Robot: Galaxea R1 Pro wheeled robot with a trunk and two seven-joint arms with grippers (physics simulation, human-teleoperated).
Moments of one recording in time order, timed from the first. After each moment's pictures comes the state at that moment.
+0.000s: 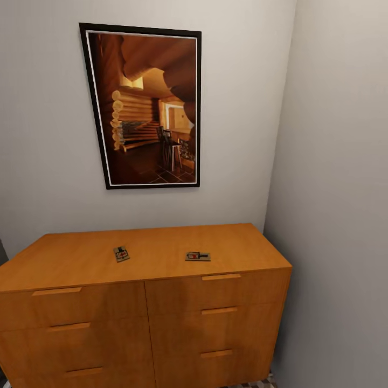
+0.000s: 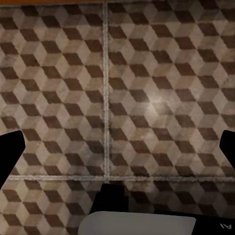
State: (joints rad) left arm -0.30 -0.02 -0.11 -0.01 0.18 -0.07 0.11; right arm -0.25 0.04 -0.12 0.03 0.22 -0.07 -0.24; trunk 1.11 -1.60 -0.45
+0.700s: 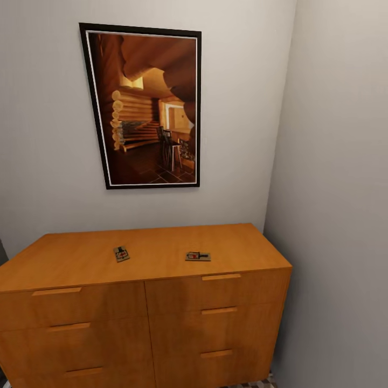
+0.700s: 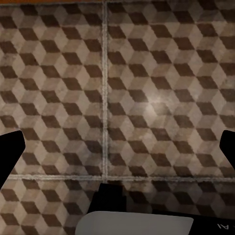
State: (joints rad) left arm -0.30 -0.02 -0.11 -0.01 0.19 -0.08 0.11; right arm -0.25 0.04 -0.11 0.02 0.23 -0.09 -0.24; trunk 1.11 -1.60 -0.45
